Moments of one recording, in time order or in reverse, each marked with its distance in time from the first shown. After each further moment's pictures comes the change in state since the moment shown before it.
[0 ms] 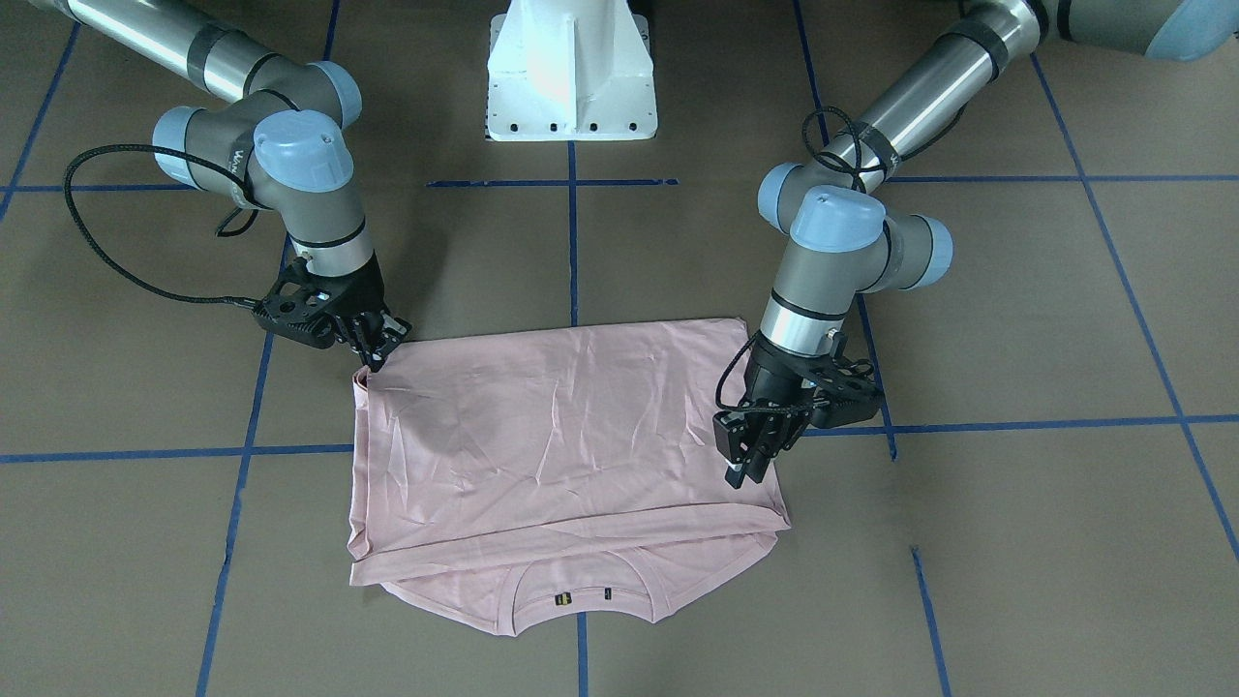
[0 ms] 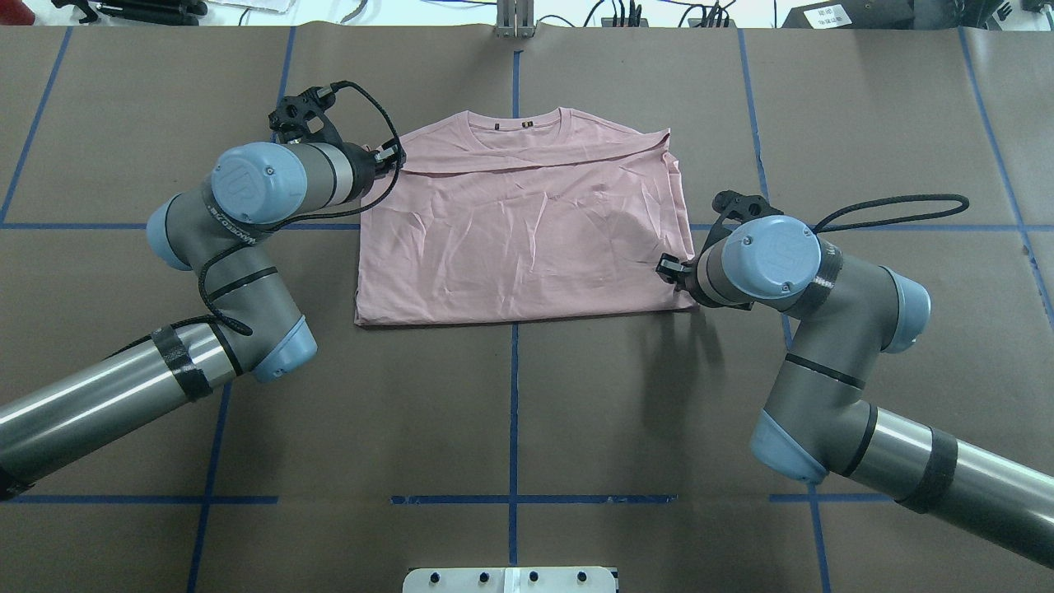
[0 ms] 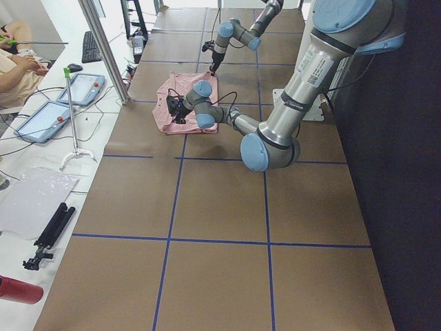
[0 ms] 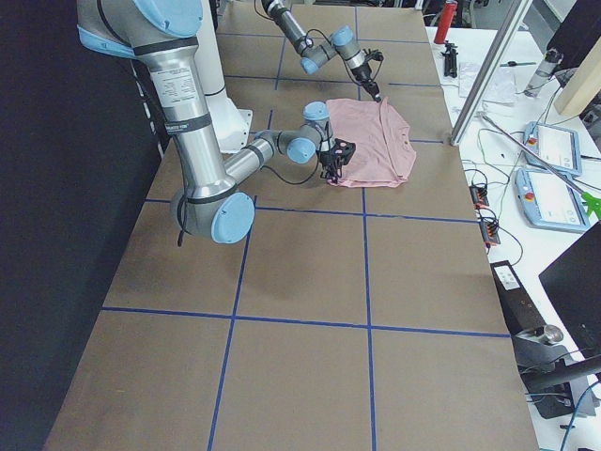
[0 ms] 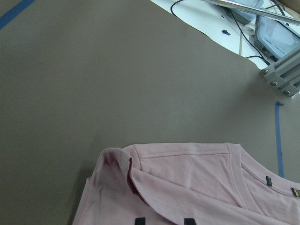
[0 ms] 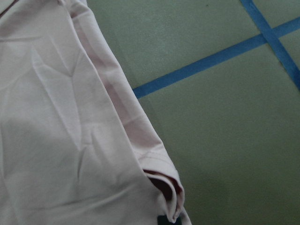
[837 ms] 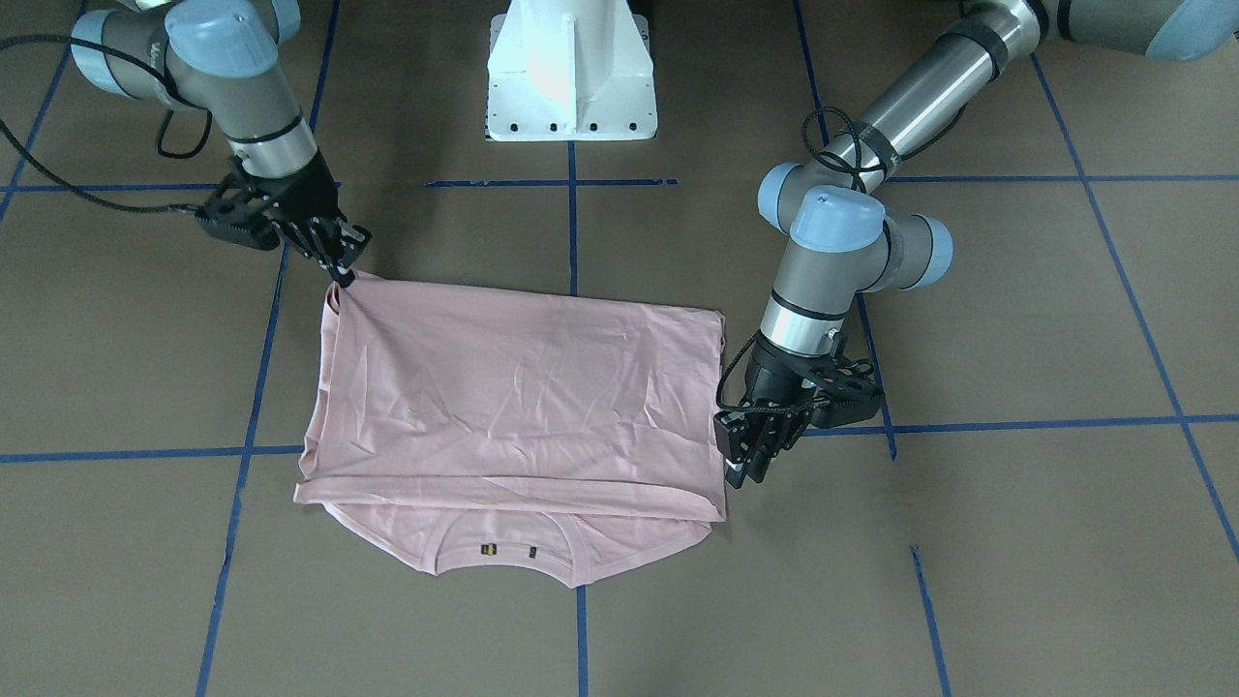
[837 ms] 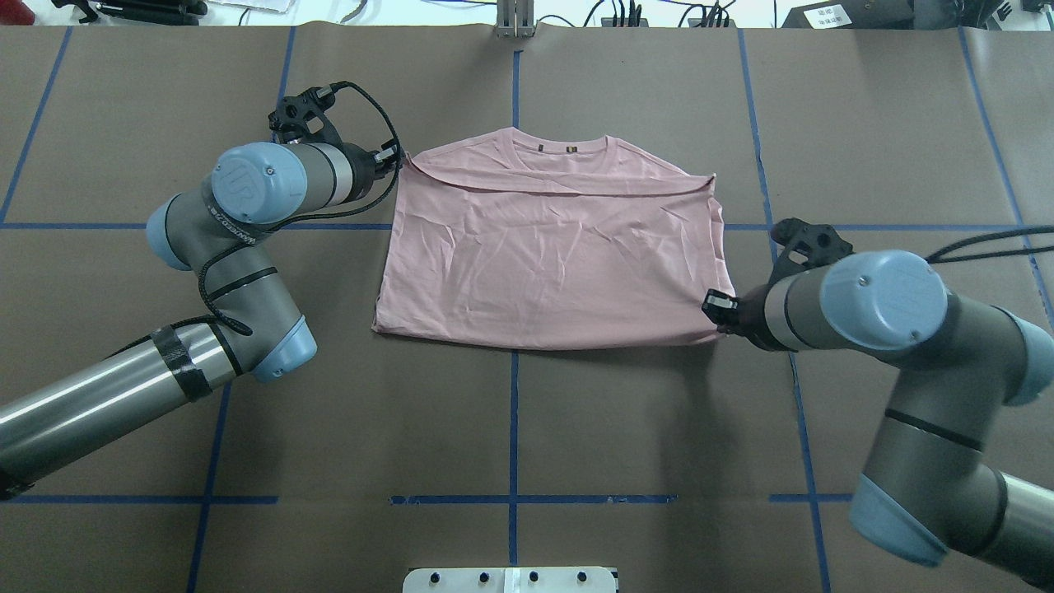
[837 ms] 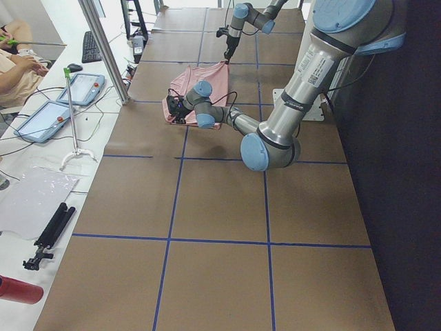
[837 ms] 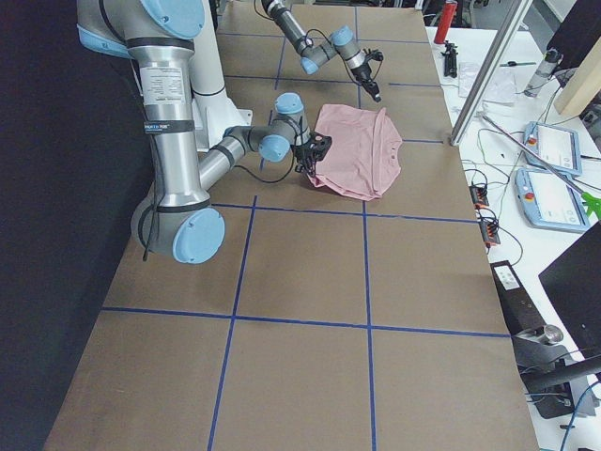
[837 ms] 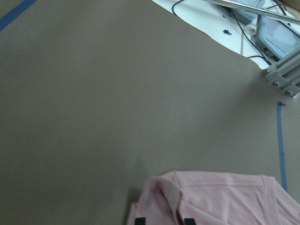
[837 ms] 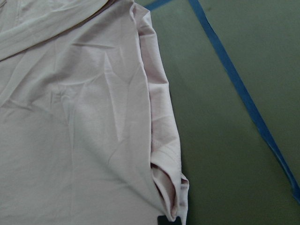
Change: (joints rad) left arm 0.000 0.000 -0.003 0.004 0.000 -0.001; right arm -0.085 -0.302 0.391 -0.002 0.056 0.107
